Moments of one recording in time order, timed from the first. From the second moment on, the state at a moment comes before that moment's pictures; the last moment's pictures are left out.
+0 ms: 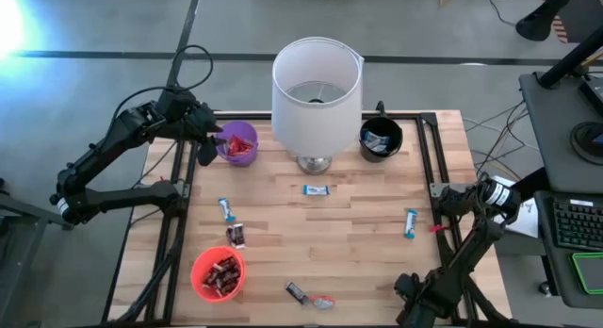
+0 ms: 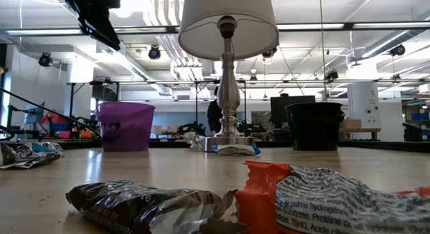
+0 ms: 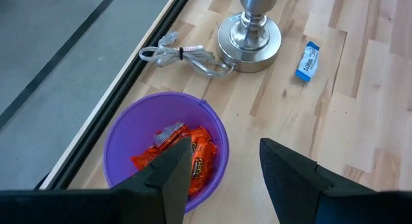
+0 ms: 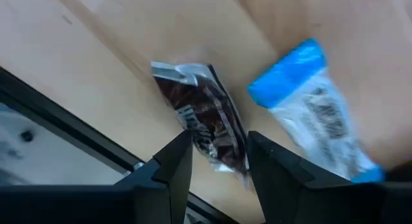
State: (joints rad) left arm 0.73 0.92 1.14 -1.04 0.18 0.25; right arm 1.04 1.83 1.12 -0.73 -0.26 1.80
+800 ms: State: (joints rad) left arm 0.73 0.93 1.14 -1.04 0.18 0.24; right arm 1.04 1.82 1.10 -0.60 -0.26 1.84
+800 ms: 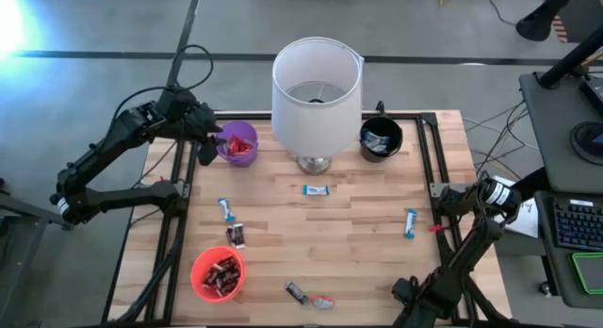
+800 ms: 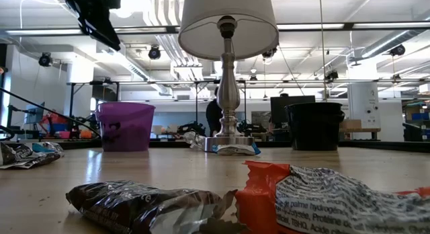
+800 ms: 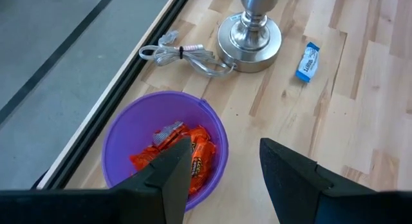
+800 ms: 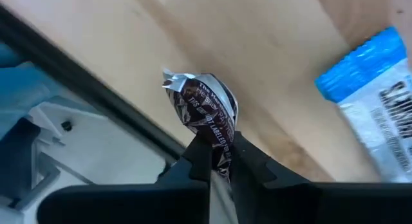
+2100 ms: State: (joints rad) left arm 0.40 0.96 1.14 -0.99 0.65 0.11; right arm 0.30 1.83 1.48 -0.59 0.06 0.75
